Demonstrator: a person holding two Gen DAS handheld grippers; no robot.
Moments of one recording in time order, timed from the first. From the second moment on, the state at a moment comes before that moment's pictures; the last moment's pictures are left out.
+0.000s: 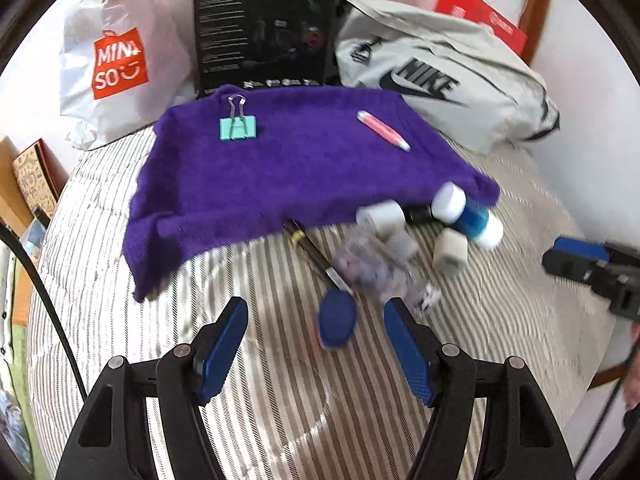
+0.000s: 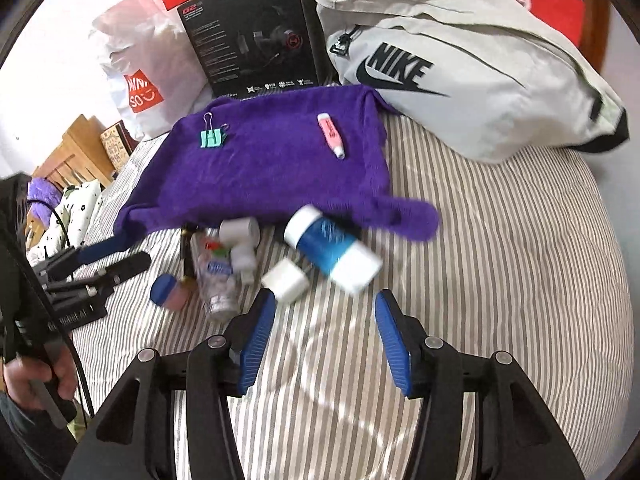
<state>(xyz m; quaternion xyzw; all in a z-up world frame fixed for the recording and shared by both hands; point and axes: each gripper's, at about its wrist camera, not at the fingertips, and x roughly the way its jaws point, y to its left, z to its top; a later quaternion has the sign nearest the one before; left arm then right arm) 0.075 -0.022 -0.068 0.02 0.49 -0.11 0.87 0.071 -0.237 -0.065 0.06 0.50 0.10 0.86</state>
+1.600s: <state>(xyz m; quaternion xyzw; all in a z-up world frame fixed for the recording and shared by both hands) 0.086 0.003 -0.083 0.00 0.52 -0.11 0.85 0.127 -0.220 -0.110 -0.04 0.50 0.12 0.86</state>
